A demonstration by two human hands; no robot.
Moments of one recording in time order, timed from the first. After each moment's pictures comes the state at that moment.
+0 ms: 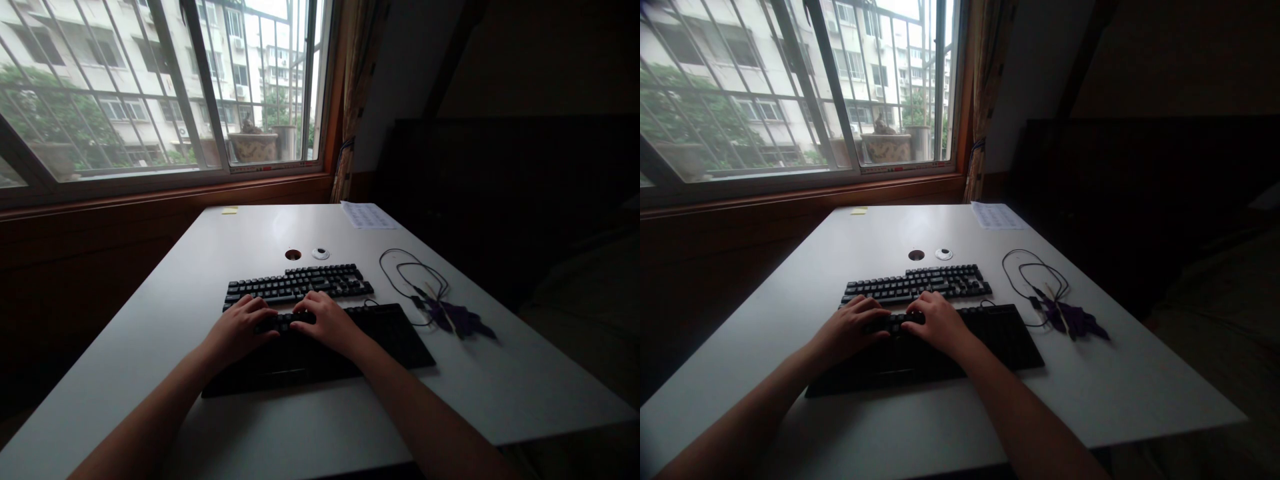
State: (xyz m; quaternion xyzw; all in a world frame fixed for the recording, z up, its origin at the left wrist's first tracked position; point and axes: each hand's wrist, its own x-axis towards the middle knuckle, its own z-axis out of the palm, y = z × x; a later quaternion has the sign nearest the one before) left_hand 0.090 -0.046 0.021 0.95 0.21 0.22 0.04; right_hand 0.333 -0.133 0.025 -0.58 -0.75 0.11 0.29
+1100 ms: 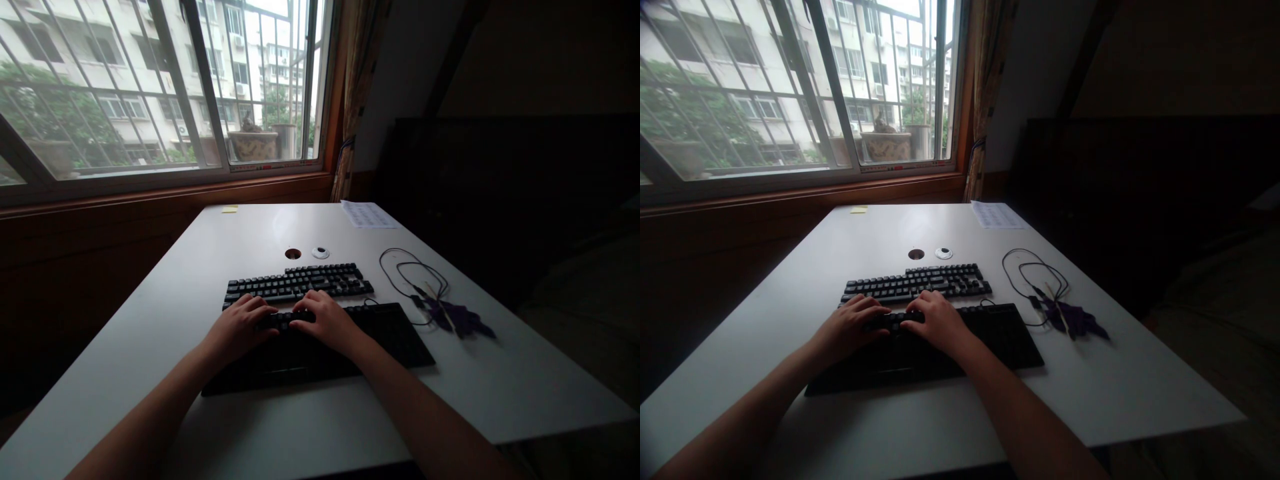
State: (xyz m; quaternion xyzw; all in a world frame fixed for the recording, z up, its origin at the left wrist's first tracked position) left_hand 0.090 -0.045 0.018 0.95 0.23 0.19 0.04; right_hand 0.334 -0.132 0.022 -0.58 -0.75 0.10 0.29
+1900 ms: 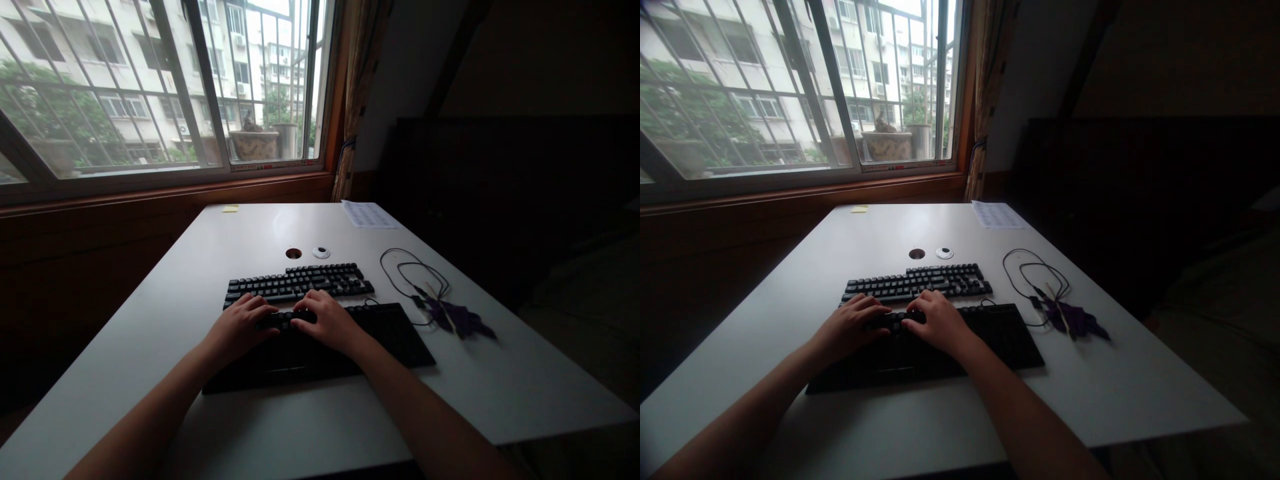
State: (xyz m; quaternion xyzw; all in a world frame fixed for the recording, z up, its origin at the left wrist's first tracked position) left_hand 0.090 -0.045 0.020 0.95 0.23 0.20 0.04; right_hand 0.334 -0.134 0.026 -0.58 -0.76 0.11 0.29
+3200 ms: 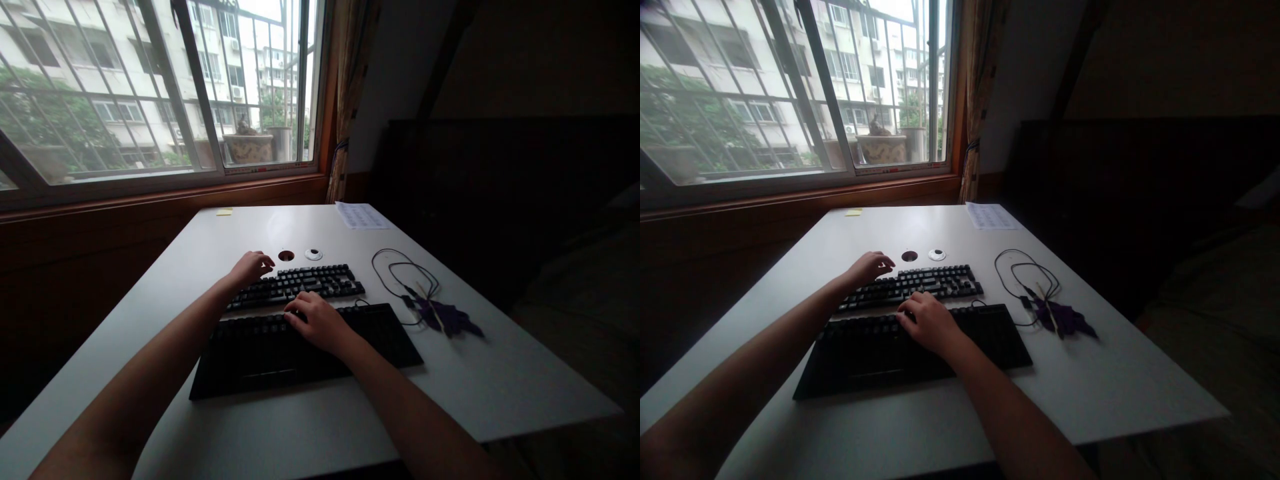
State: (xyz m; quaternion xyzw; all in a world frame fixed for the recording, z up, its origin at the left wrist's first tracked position) left_hand 0.168 0.099 0.030 0.93 0.30 0.18 0.11; right_hand 0.334 -0.133 0.028 -0.56 -0.77 0.08 0.30
